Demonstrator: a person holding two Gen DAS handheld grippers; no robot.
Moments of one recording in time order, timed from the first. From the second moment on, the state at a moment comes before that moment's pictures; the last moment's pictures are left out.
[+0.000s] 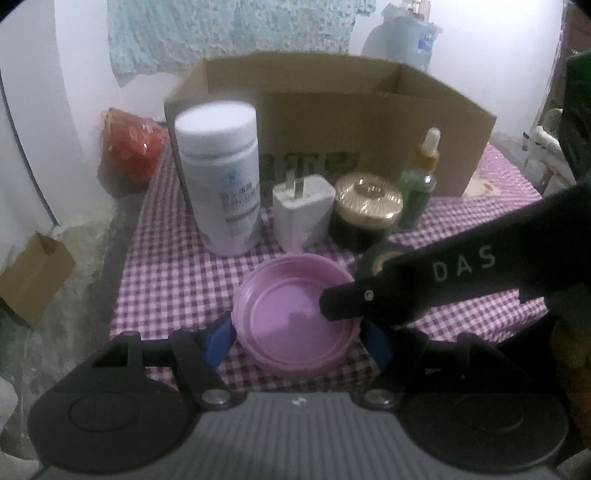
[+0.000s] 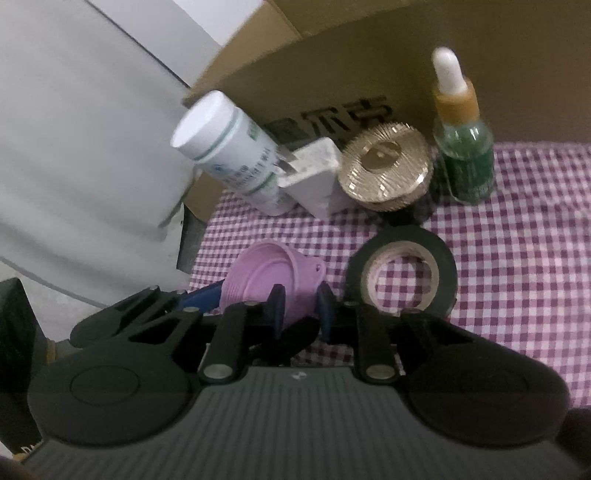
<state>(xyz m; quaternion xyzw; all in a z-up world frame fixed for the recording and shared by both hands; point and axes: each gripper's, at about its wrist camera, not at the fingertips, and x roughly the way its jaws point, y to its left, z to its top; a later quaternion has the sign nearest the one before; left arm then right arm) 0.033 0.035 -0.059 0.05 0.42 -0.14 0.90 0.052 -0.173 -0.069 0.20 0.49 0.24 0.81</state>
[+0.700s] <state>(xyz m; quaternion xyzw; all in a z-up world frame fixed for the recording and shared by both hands) 0.143 -0.004 0.093 0.10 0.34 -0.16 0.92 0.144 -0.220 0.093 0.16 0.39 0.30 0.85</state>
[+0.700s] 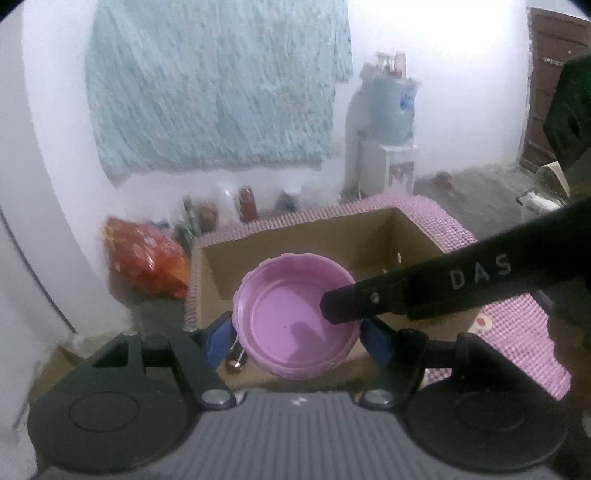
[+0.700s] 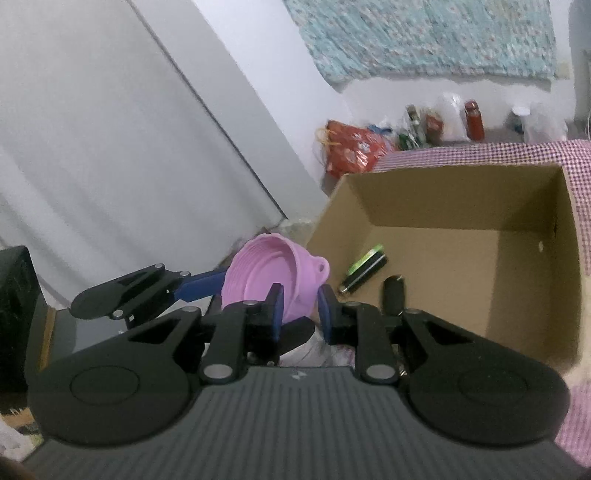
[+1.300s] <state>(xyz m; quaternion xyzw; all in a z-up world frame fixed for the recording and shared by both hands) 0.361 -0.019 -0.014 0.05 0.59 -0.13 0.80 0.360 -0.235 -0.019 0.22 0.57 0.23 0.76</state>
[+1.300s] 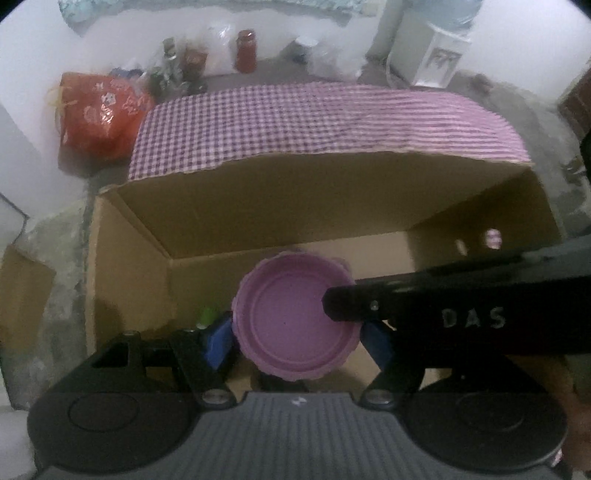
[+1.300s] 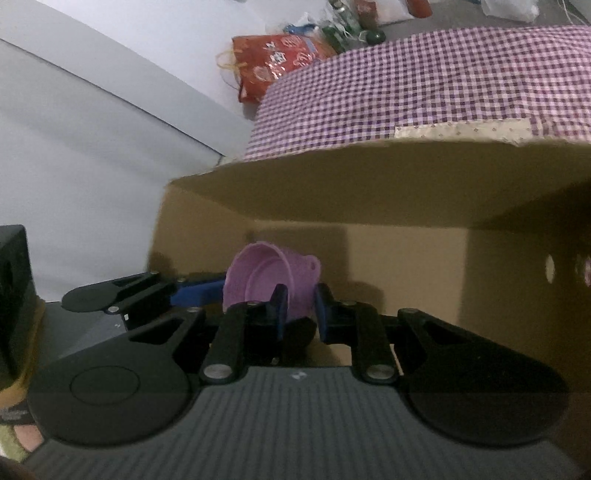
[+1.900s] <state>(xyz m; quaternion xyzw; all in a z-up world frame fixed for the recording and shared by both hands) 0.392 -0.020 -0.042 0.05 0.59 -0.09 0.80 0.399 -0.208 -0.072 0.22 0.57 0.21 0.77</state>
